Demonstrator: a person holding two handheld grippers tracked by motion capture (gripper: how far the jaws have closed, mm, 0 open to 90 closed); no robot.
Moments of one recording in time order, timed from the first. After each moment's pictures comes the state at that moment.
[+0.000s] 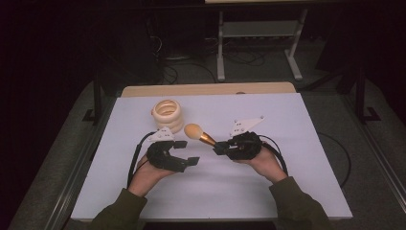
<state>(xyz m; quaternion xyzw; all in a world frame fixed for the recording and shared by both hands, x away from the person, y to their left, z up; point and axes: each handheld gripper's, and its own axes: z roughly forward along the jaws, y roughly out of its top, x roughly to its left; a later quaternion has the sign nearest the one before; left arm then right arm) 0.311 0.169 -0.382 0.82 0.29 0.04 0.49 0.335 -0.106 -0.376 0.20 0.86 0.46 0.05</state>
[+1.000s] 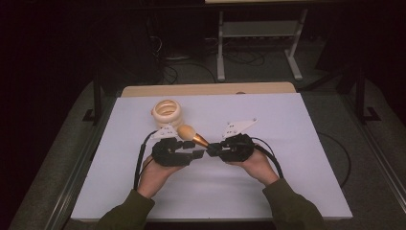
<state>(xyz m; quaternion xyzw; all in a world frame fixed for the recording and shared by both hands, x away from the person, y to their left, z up) 0.314 0.159 -0.379 0.79 0.32 0.04 0.52 0.330 -0.087 -0.380 0.21 0.86 0.47 0.05</state>
